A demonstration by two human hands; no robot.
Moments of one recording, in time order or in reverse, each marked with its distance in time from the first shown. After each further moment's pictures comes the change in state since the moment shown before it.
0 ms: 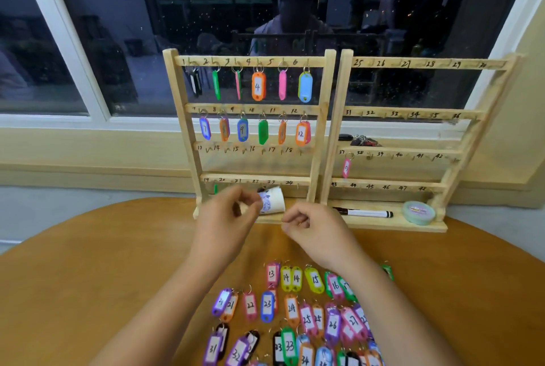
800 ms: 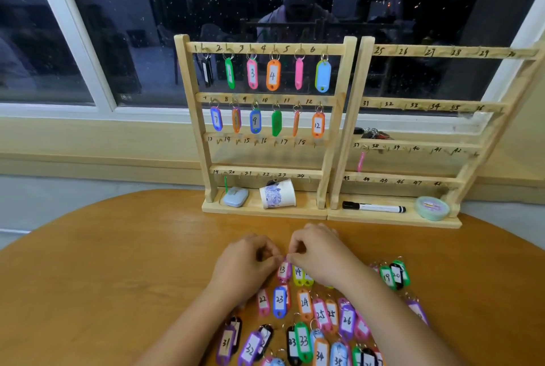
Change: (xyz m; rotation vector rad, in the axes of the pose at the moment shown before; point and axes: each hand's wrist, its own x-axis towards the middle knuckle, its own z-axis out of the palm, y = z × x) left_hand -0.048 -0.053 0.032 0.223 -0.454 -0.155; right_hand -0.005 0.018 0.039 -0.447 -0.208 0.030
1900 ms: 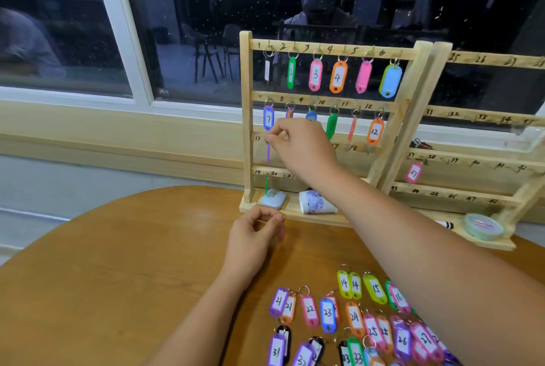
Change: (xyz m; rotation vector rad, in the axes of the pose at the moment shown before) left_hand 0.025 -0.054 -0.034 -0.862 0.297 -0.019; right_hand 0.124 -0.150 -0.076 0.193 0.456 -0.234
